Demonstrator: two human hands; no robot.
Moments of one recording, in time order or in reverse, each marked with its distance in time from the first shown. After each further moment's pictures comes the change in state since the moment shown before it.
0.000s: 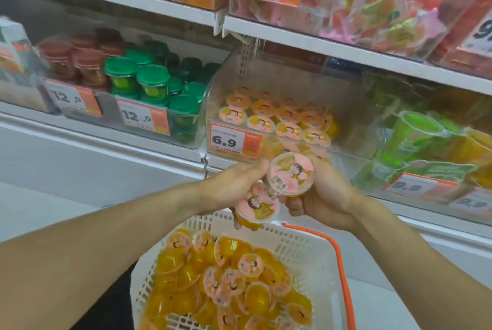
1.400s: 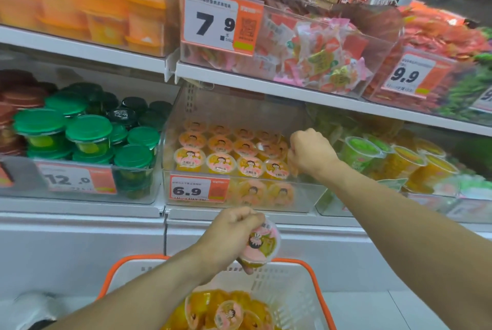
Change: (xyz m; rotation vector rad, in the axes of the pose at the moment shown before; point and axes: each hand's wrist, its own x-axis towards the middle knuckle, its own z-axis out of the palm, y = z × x) left_hand 0.038 0.000 0.011 -0.136 0.028 0.025; right_hand 0.065 -0.086 -0.084 -1.620 0.832 -0.087
